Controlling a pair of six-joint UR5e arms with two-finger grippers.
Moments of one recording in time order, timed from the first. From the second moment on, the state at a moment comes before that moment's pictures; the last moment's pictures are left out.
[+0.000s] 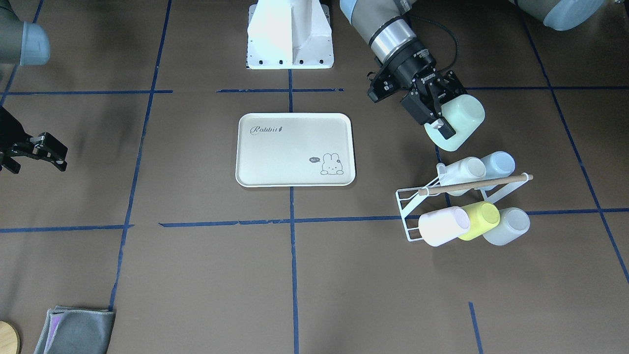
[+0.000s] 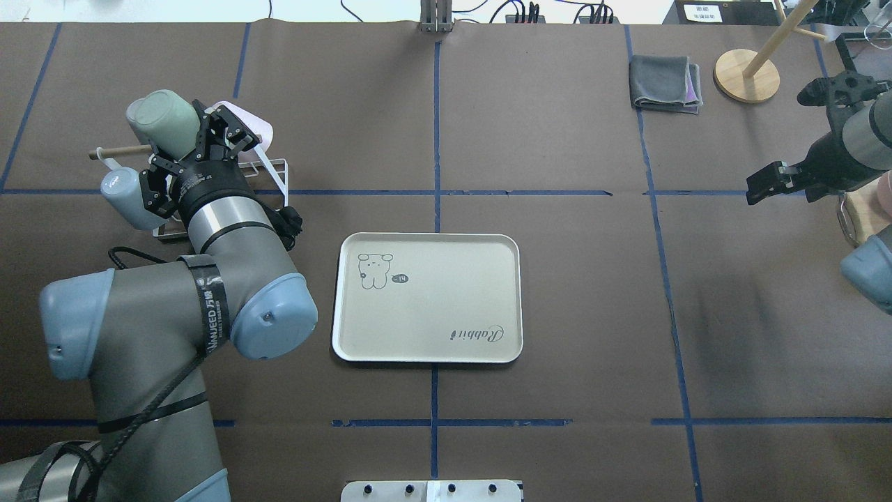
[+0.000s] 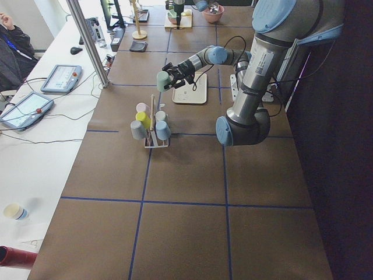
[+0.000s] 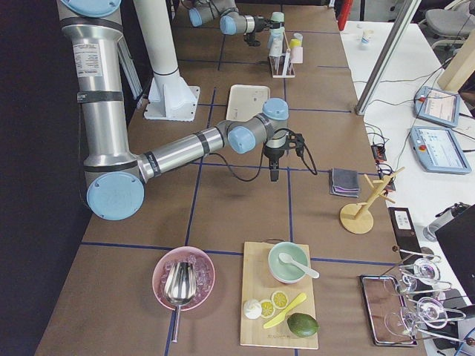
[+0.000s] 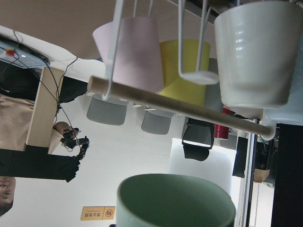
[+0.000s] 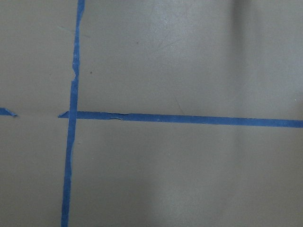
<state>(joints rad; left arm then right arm) -0.40 -2.12 -2.10 -0.75 -0.61 0.73 1.06 -1.49 1.85 -1.42 2.15 0.67</state>
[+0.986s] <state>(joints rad) -0.41 -2.11 -2.13 -1.32 -1.14 0.03 1.08 -1.48 1.85 -1.42 2.18 0.67</state>
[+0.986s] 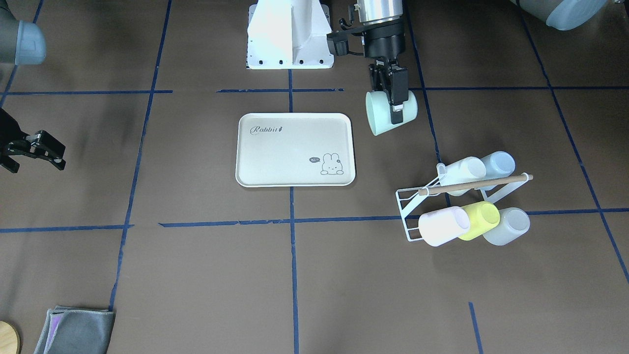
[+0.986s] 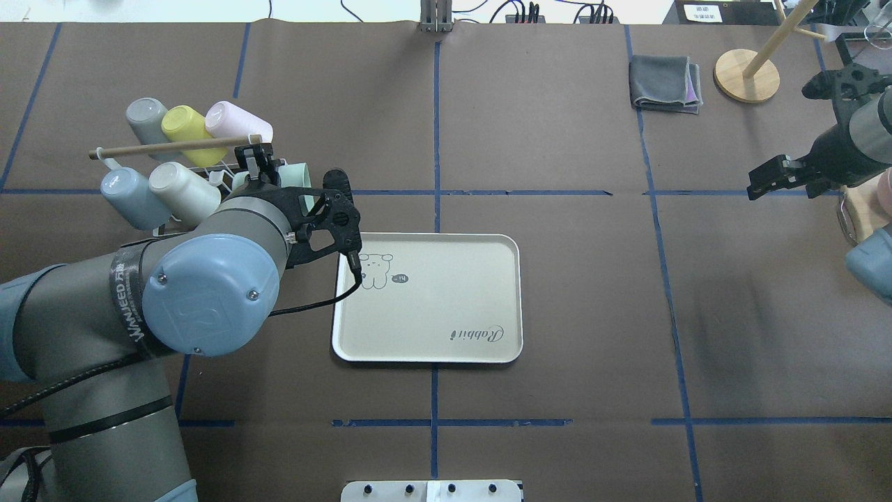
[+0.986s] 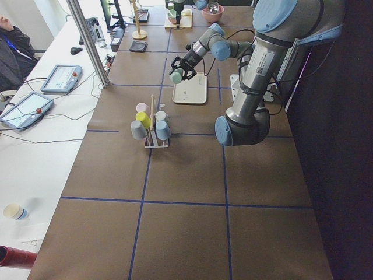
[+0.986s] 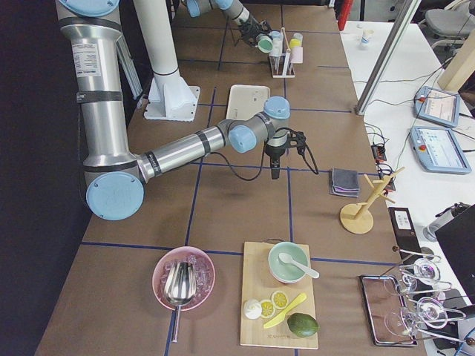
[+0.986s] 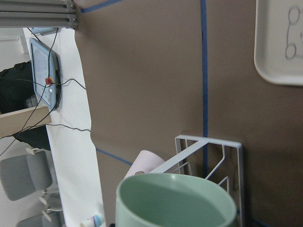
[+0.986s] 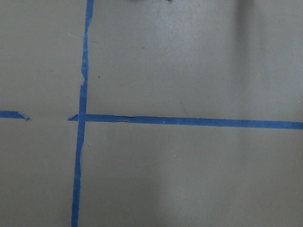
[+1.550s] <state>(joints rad) -0.41 -2.09 -1.97 -1.84 -1.23 -0.29 1.09 -1.48 1.85 -1.42 2.18 0.67</state>
